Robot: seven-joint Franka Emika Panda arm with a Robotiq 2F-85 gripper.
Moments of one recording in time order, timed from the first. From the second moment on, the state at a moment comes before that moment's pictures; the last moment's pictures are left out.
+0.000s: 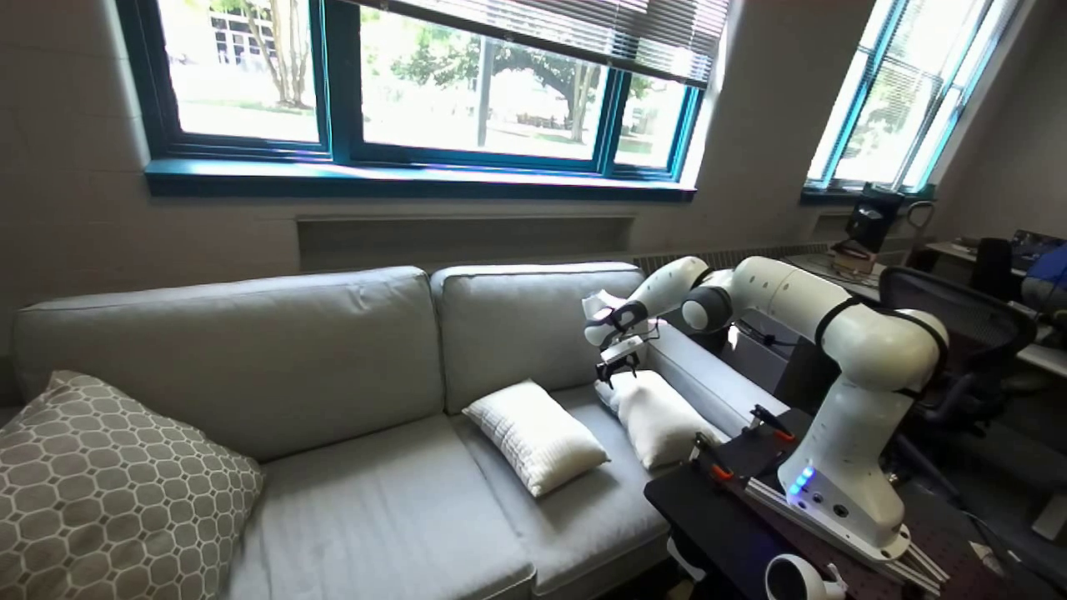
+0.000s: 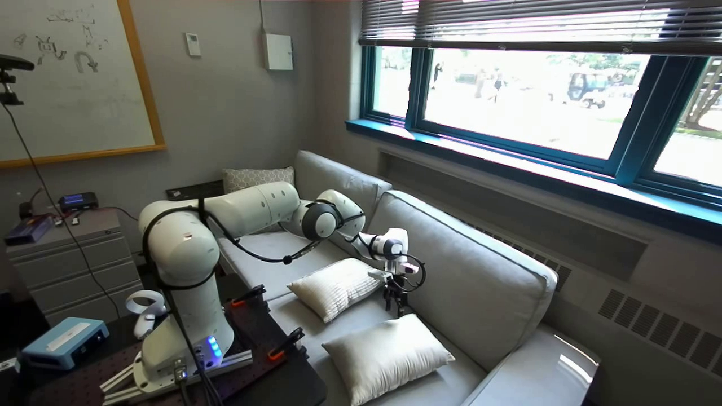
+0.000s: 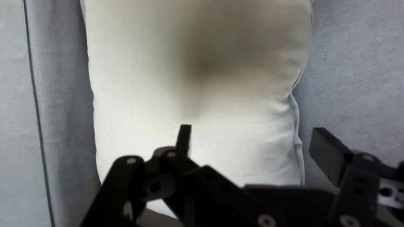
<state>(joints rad) 0.07 1.50 -0.24 -0.87 -0.16 2.02 0.39</state>
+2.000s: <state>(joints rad) 0.03 1.49 -0.24 -1.07 -0.15 2.09 0.58</state>
